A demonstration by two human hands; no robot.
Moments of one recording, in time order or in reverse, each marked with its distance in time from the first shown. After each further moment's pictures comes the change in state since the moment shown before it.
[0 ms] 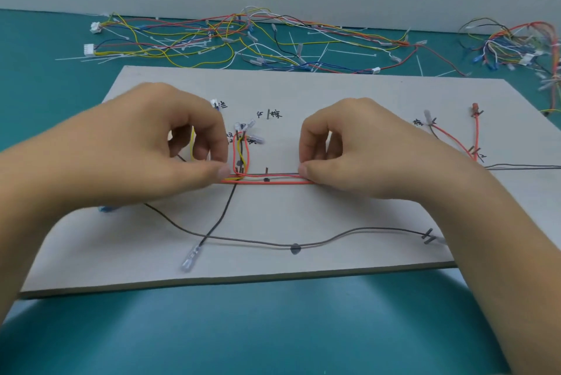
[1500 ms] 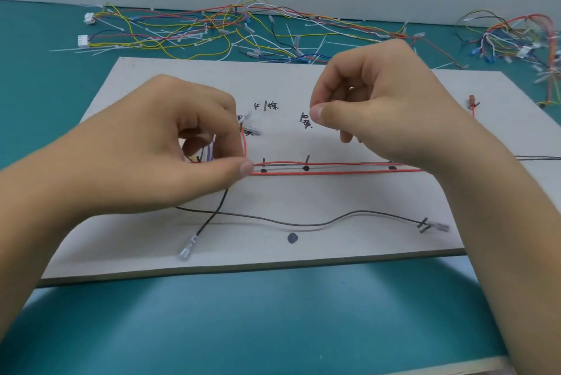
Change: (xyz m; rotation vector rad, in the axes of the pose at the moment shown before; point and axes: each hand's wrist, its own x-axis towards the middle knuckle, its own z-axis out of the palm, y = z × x) left_hand -0.001 0.020 0.013 -0.137 0.050 0.179; right_hand -0.002 -0.004 -0.021 0.271 0.225 -0.004
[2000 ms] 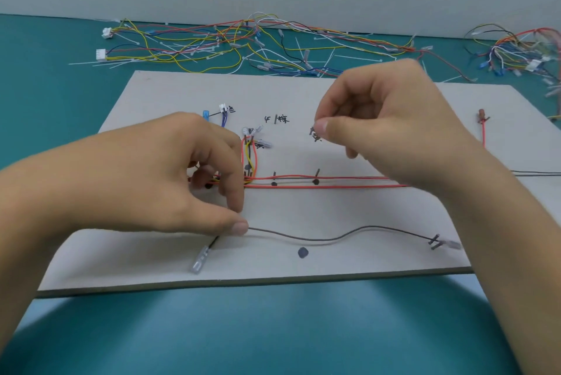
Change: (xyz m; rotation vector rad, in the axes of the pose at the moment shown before) left_hand -0.006 -0.002 -0.012 0.000 -0.259 -0.128; right_hand -0.002 -0.004 0.006 0.074 0.024 -0.011
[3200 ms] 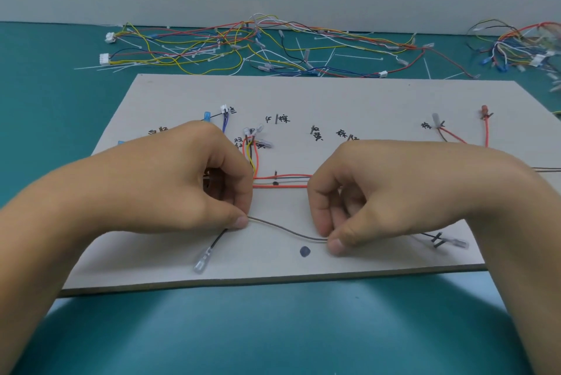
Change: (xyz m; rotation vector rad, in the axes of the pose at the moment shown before) left_hand 0.008 -0.003 0.008 -0.068 -0.065 -0.050; right_hand -0.018 -0.003 -0.003 -0.267 -0.788 0.089
